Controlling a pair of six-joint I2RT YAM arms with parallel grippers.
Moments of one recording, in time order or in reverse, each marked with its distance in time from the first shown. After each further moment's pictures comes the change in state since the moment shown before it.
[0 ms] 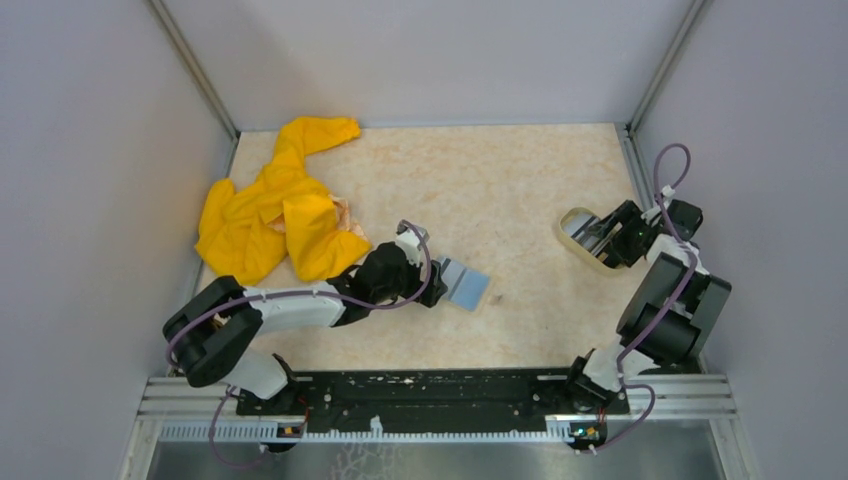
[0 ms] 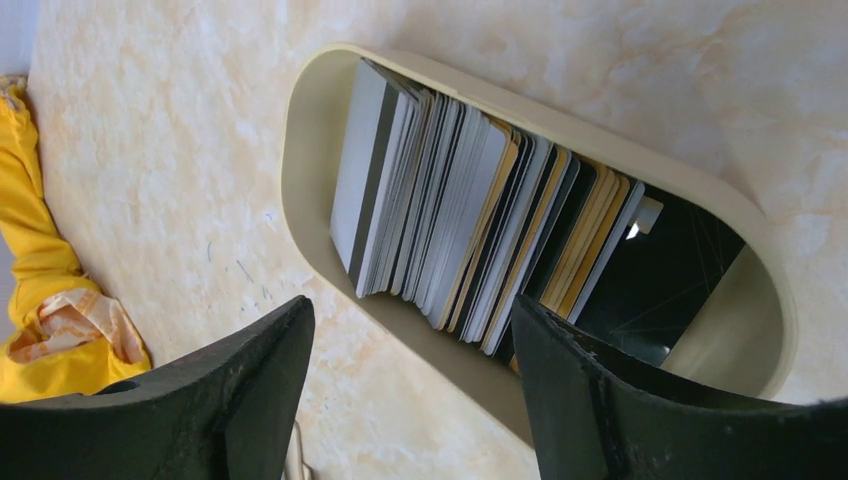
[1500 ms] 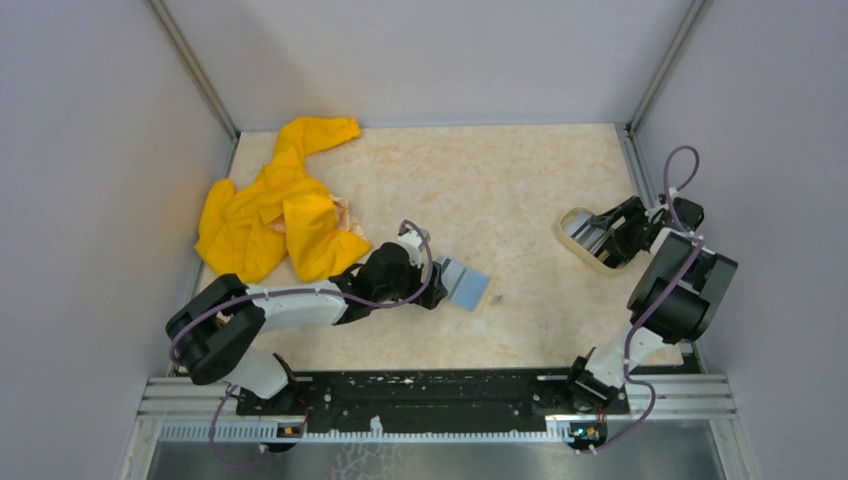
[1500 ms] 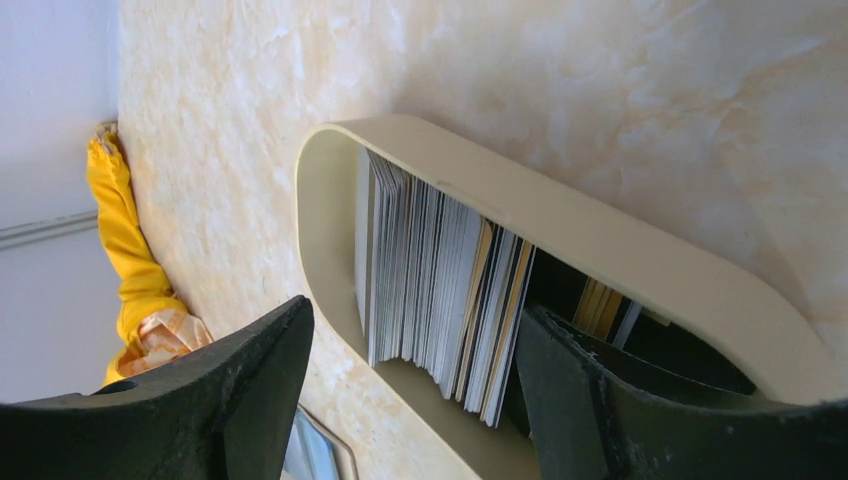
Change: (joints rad) left arm 0.000 0.018 0.018 -0.056 0.027 -0.038; right arm -0.019 0.168 0.064 0.089 -0.085 0.143
